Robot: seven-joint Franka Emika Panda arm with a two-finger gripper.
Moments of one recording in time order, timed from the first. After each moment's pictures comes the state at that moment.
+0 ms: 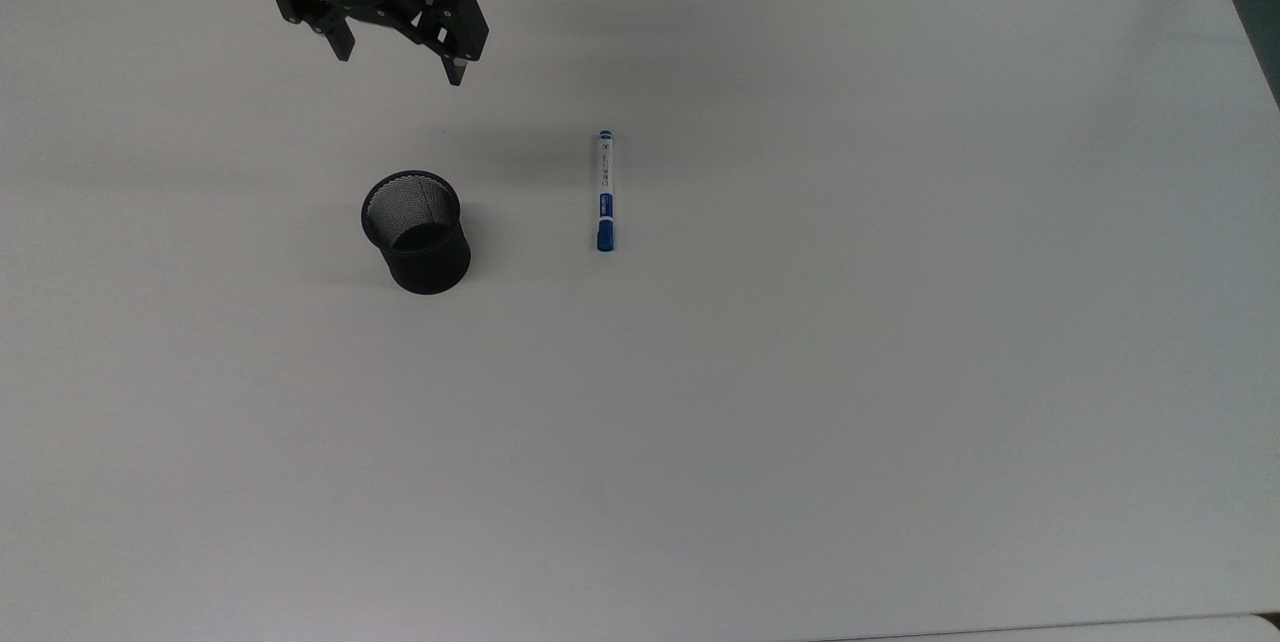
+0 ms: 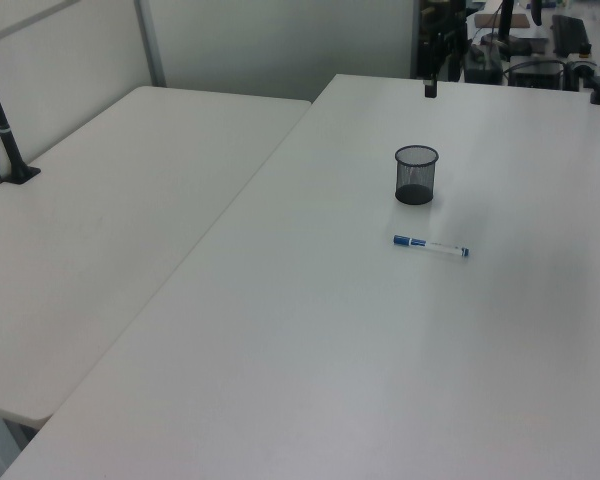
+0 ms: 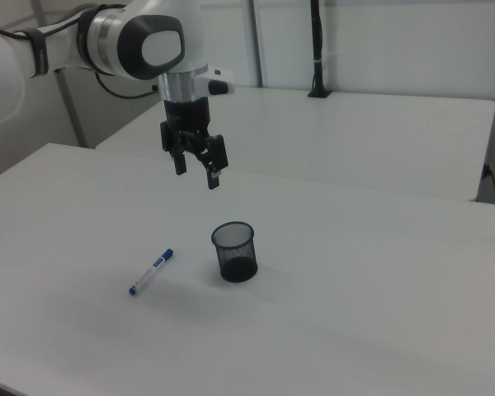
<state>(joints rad) 0.11 0.21 -0.26 -1.49 0.05 1.63 0.06</state>
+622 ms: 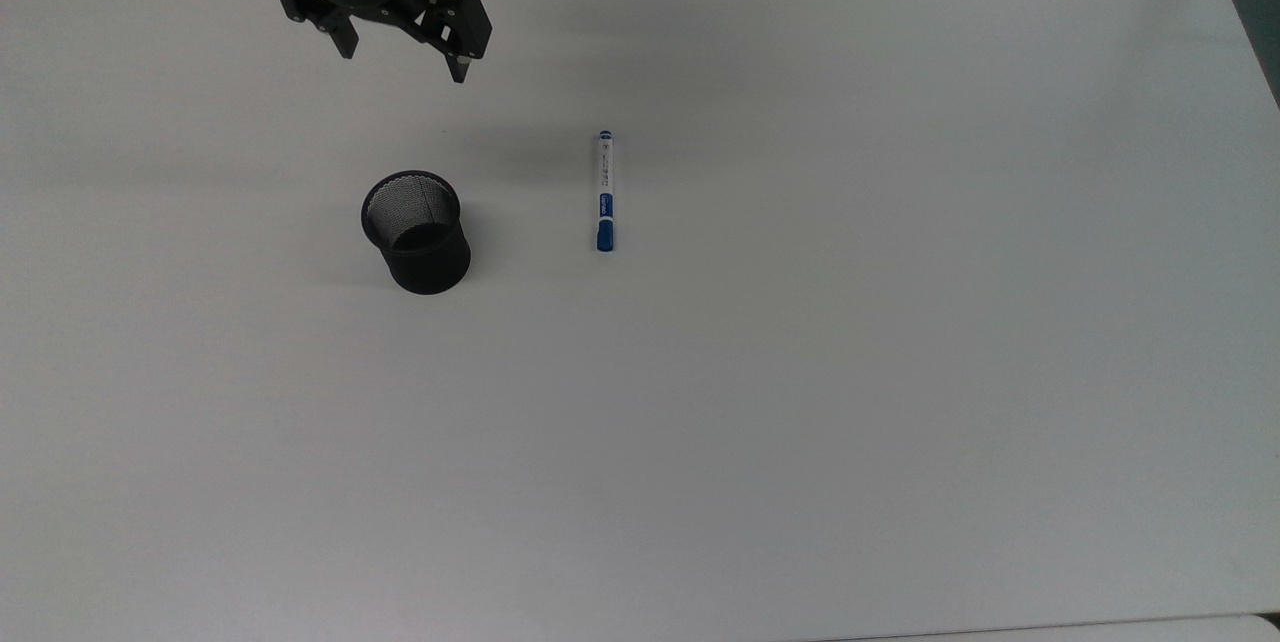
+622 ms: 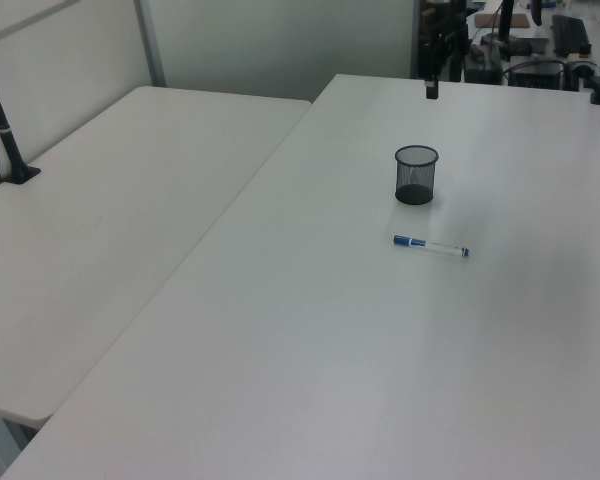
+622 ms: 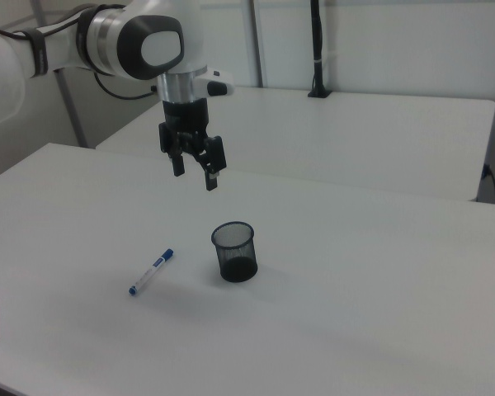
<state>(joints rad) 0.11 0.21 -0.26 -1.49 0.05 1.62 0.06</state>
